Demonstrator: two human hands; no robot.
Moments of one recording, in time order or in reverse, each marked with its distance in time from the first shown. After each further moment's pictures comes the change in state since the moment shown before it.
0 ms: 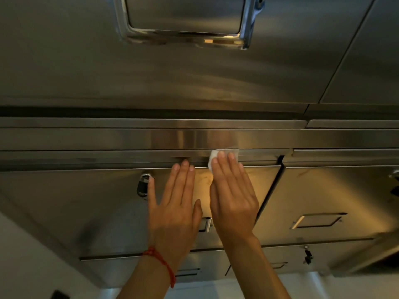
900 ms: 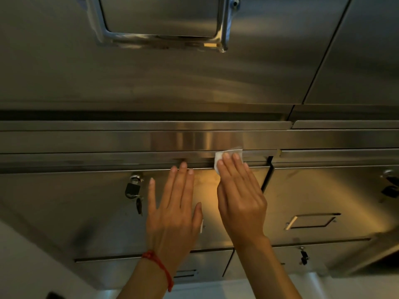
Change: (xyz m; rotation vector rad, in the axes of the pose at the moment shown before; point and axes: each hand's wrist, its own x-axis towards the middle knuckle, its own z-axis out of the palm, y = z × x) left_hand 0.001 0.019 0.000 0.040 0.041 0.017; right_hand 0.002 0.033 -0.016 0.000 -0.011 -0.022
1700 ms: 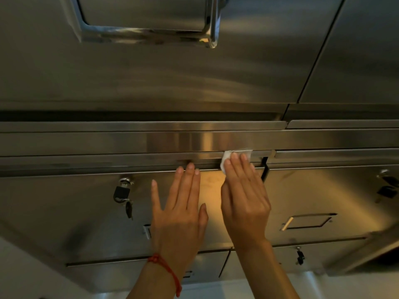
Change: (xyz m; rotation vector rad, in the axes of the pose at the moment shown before) left_hand 0.008 0.021 0.006 -0.027 -0.012 0.002; right_hand -0.001 0.011 -0.003 0.007 0.039 0.061
